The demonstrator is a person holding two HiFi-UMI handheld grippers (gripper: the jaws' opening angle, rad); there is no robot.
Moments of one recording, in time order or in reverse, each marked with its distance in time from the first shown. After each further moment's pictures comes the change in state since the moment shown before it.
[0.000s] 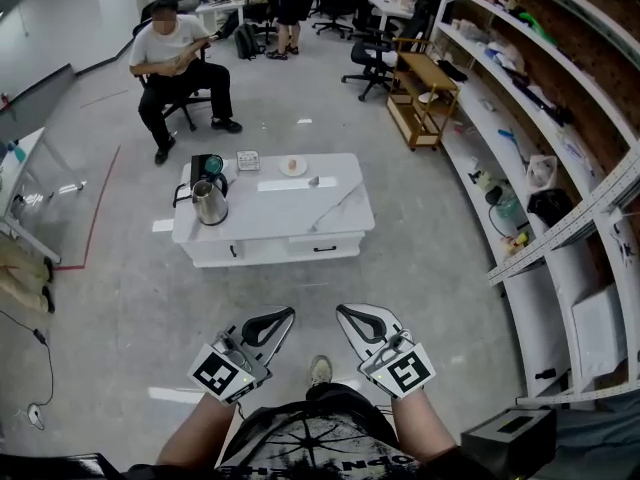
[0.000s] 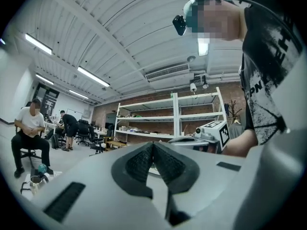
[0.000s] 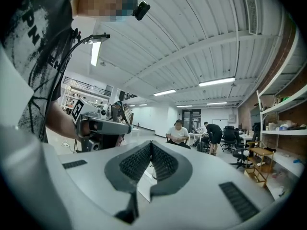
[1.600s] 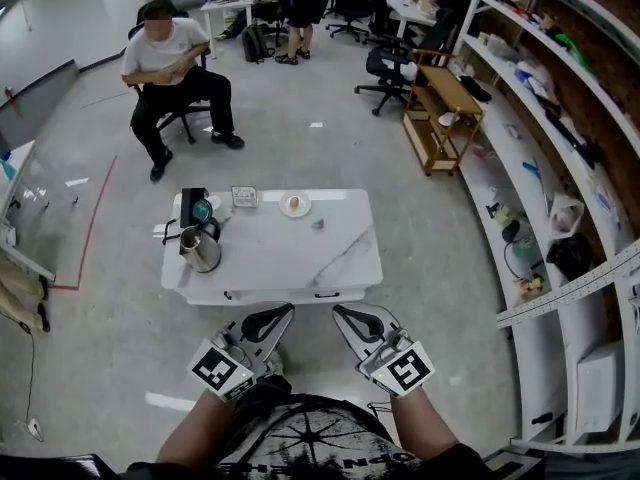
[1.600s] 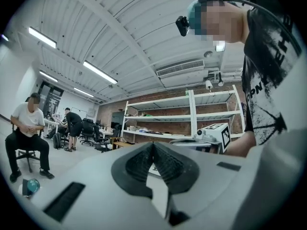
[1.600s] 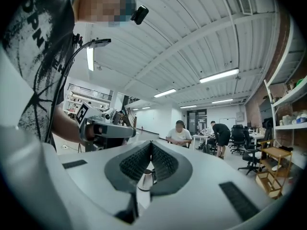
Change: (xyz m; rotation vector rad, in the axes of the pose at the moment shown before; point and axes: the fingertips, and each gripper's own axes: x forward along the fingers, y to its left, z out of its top) left arm 0.159 0.211 -0.008 -0.037 0.006 0.048; right arm 0.161 -0.202 -0.035 0.043 -0.034 0.083
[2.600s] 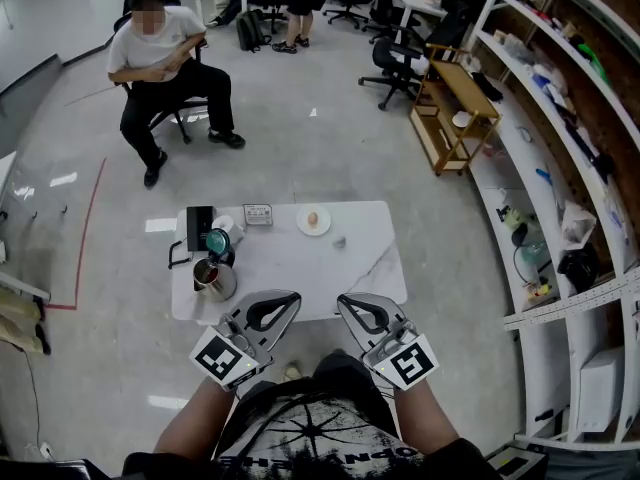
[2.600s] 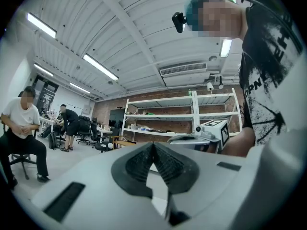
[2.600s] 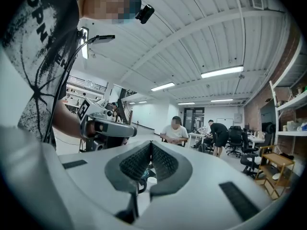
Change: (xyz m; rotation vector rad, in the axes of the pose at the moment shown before) left arm 0.013 0.199 0.009 -0.017 0.015 -0.083; right arm 0.189 -0.067 -0.017 -0.040 0.041 -0.050
